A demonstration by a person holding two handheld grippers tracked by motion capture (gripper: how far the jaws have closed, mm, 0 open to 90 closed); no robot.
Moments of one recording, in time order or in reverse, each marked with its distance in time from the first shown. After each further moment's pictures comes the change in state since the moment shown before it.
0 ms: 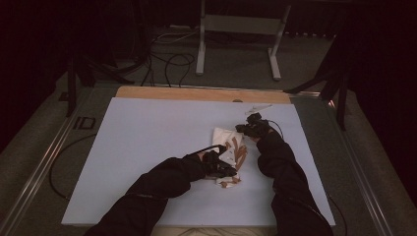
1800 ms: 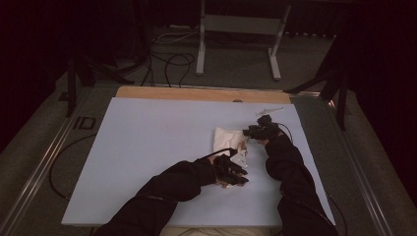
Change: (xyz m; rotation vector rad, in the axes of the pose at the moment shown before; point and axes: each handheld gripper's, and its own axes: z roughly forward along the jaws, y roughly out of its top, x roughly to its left) left arm -0.007 0.019 0.024 -0.045 -0.069 -0.049; right arm -0.023 -0.023 -0.015 0.009 -0.030 0.102
